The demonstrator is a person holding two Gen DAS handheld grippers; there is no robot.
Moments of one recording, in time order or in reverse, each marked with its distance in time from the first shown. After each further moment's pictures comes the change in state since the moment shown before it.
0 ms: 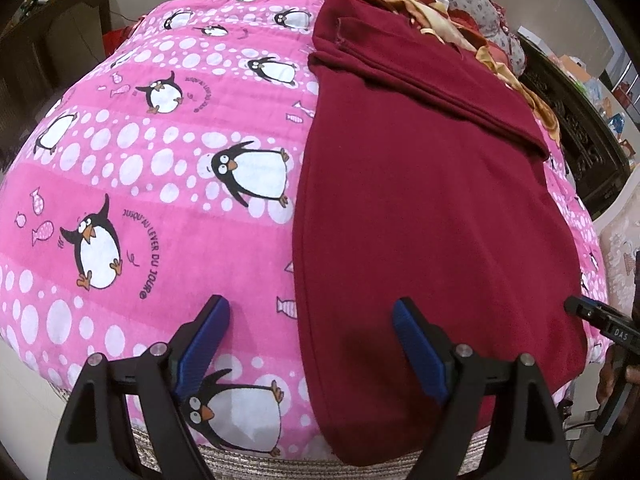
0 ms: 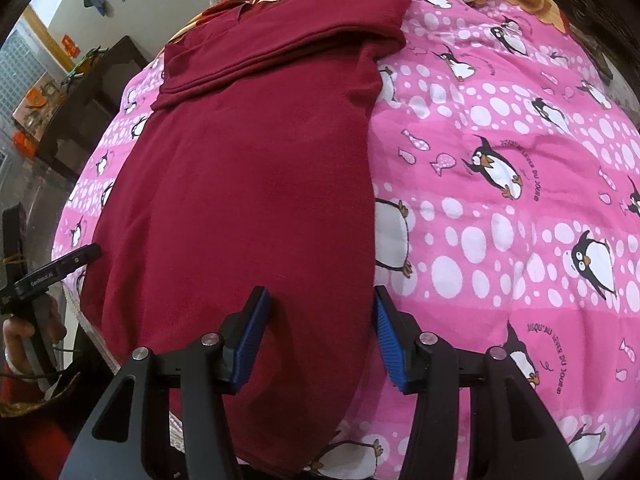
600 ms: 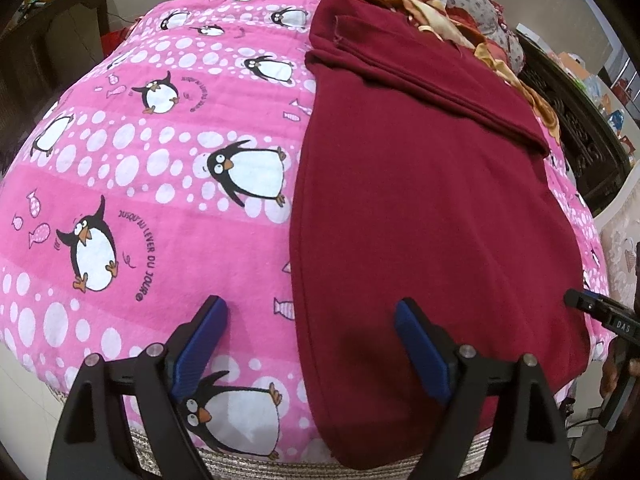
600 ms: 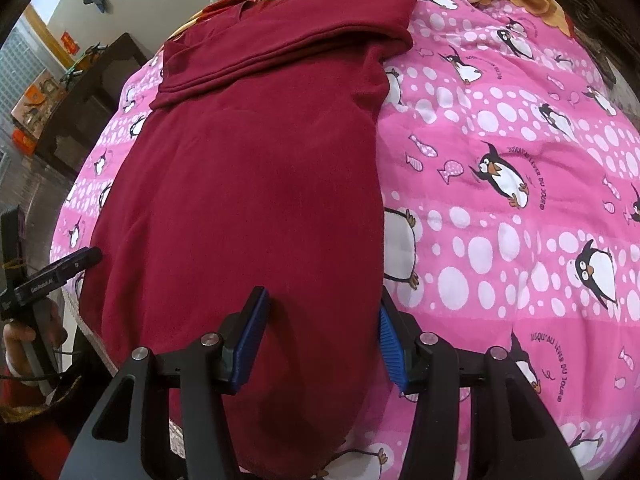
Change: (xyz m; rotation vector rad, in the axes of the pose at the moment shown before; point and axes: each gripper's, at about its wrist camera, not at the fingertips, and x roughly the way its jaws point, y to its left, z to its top) left arm 0.003 0.000 0.002 0.009 0.006 -0.003; right arm 0.007 0.006 0.008 -0.005 0.009 -0.003
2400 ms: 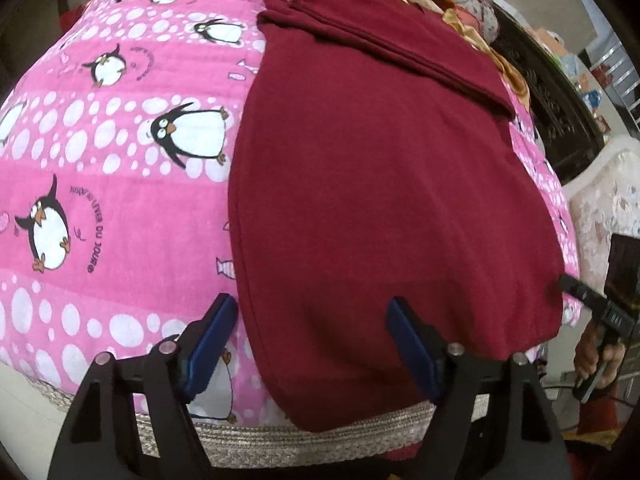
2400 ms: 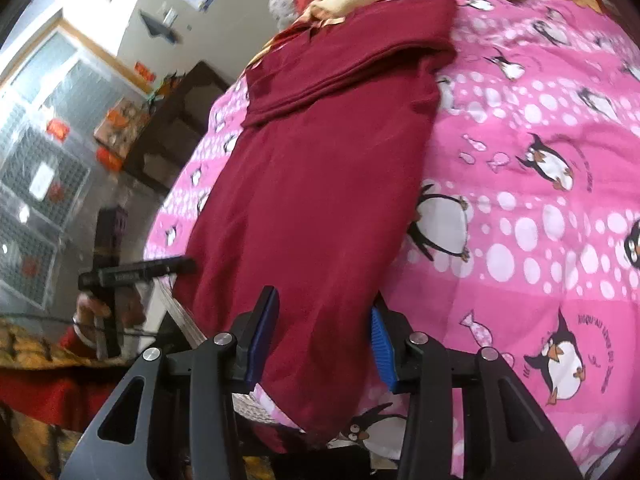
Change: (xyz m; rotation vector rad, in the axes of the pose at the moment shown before) left arm 0.002 -0.020 -0.005 0.038 0.147 -0.127; right arm -0.037 -0.026 -0.034 -0.024 -0.060 0.361
